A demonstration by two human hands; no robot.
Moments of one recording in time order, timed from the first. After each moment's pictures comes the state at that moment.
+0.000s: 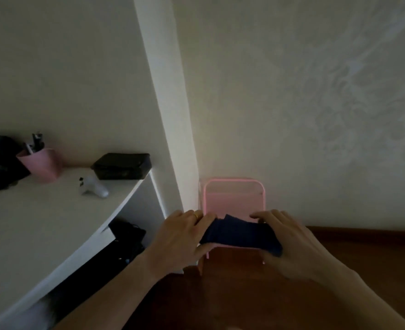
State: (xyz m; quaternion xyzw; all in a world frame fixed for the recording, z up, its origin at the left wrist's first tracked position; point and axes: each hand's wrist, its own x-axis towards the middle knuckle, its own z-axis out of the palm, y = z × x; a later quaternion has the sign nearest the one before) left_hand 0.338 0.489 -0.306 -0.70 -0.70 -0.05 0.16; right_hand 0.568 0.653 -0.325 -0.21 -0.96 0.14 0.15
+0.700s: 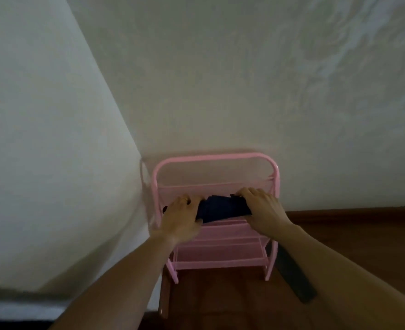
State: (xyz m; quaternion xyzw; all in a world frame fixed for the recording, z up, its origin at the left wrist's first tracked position) left_hand 0.083 0.902 -0.694 -0.59 -0.79 -0.06 -0.15; right_hand 0.288 1.027 -0.679 -0.36 -0.92 0.16 0.01
